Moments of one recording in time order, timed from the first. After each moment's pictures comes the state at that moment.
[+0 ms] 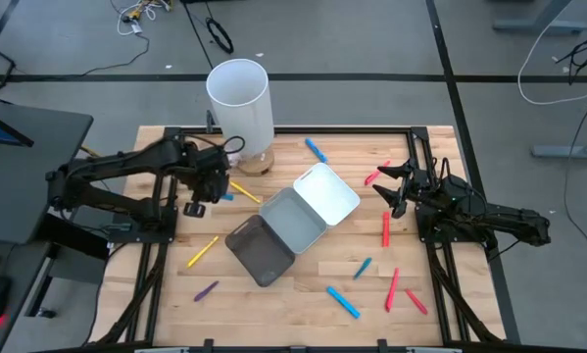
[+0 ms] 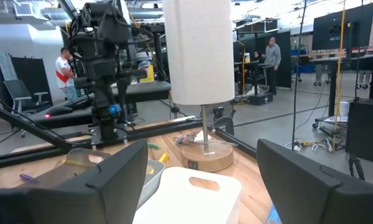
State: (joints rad) left arm 0.25 1.18 1.09 -1.22 0.03 0.48; right arm -0.22 0.01 0.02 0.11 0.12 0.07
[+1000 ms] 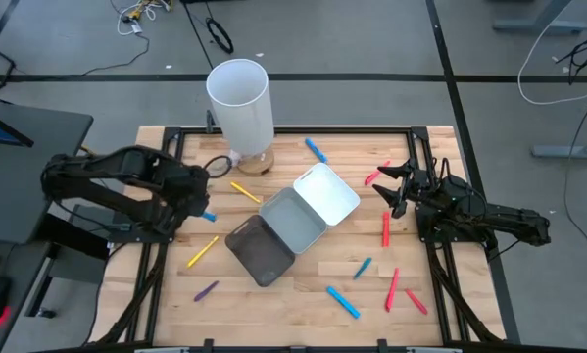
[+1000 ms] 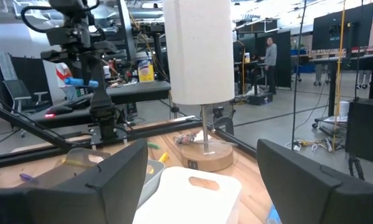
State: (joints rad) left arm -0.09 1.12 1.33 -1.48 0.03 0.37; right arm -0.22 0.01 0.02 0.11 0.12 0.07
